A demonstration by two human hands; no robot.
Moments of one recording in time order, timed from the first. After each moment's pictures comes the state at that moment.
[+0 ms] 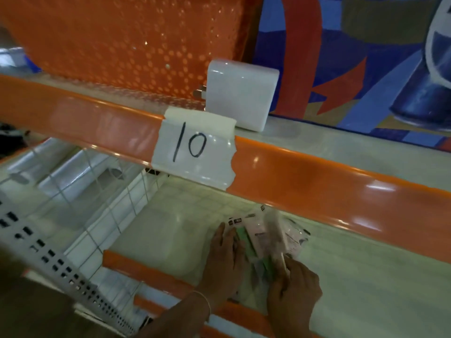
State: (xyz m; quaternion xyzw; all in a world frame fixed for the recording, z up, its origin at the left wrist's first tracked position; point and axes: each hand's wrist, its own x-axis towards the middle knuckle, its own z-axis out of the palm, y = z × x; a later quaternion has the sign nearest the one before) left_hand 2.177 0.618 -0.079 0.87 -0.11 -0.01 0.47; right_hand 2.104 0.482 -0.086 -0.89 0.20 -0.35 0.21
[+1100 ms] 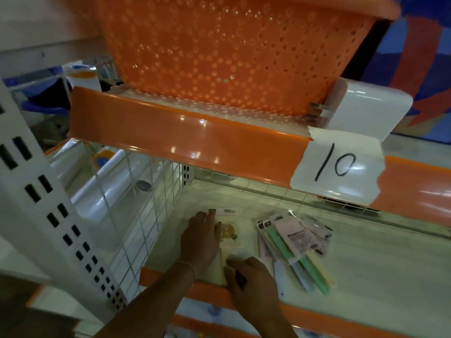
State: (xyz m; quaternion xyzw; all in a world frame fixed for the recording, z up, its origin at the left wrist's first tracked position) left_hand 2.274 0.744 -0.084 0.95 -0.17 0.08 0.24; right_hand 2.145 0.629 -0.083 -0.96 0.06 -0.11 0.26
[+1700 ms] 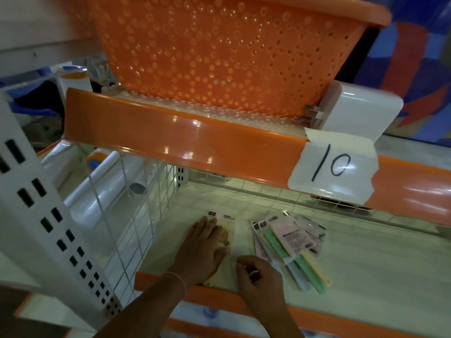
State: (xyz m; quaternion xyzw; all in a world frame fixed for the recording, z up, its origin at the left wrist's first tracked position) left_hand 2.262 0.756 -0.099 0.92 -0.34 0.02 0.20; right_hand 2.138 0.620 -0.076 -0.86 0.15 -0.20 0.45
